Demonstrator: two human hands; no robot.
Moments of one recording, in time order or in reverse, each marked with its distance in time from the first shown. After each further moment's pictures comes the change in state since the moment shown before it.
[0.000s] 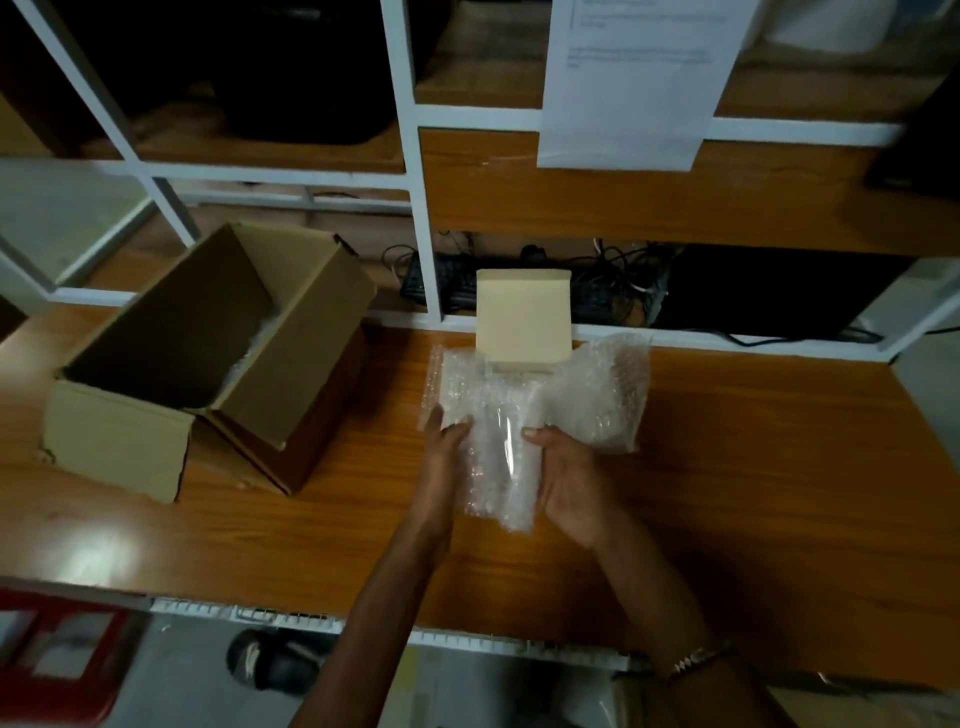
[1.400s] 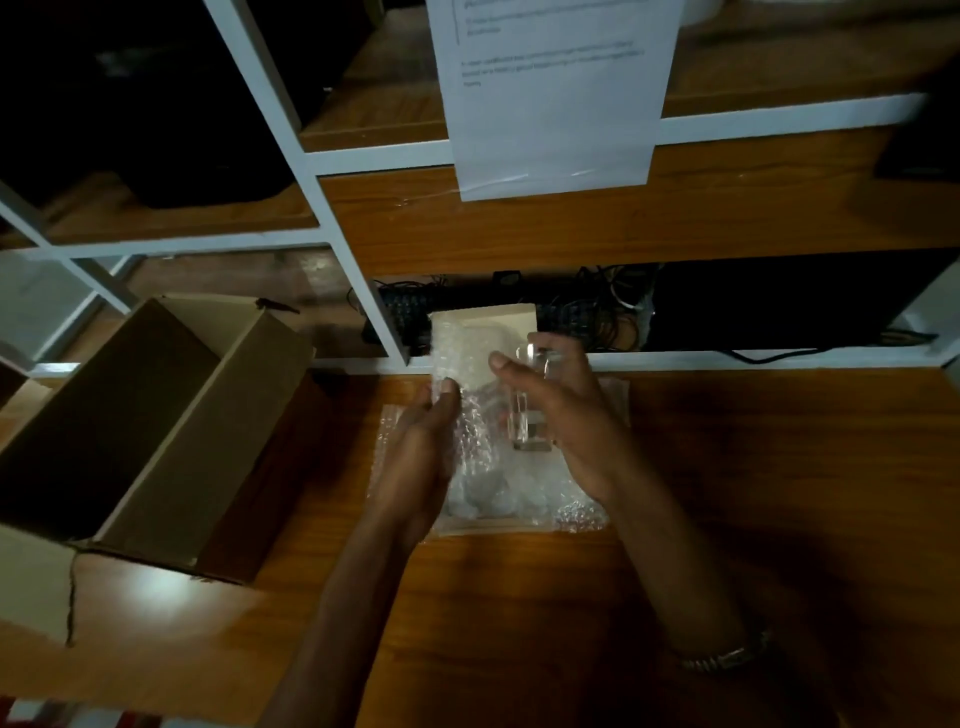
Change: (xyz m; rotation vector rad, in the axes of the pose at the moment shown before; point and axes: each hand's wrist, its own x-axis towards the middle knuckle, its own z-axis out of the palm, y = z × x) left_hand 0.097 0.065 0.089 0.069 -0.038 0.020; right_hand 0.073 -0.144 -0.043 -0.348 0.149 -0.256
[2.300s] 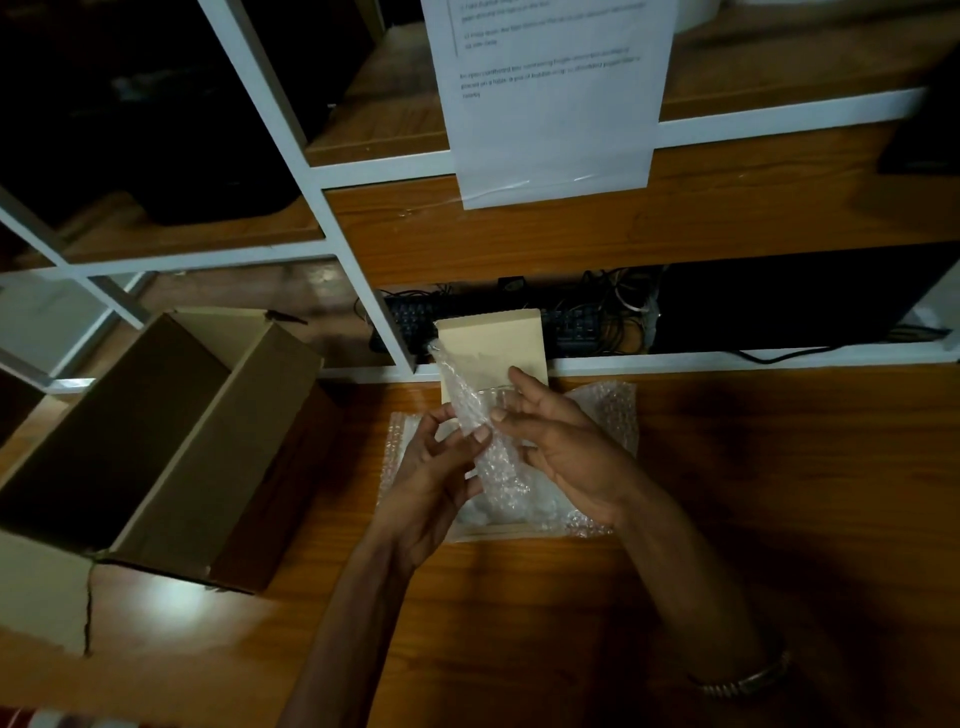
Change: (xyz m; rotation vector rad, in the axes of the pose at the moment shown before) left_hand -0.004 -0.017 -0.016 -0.190 -0.187 -0.028; right_hand -0.010 0.019 0.002 -0.015 -0.236 0.113
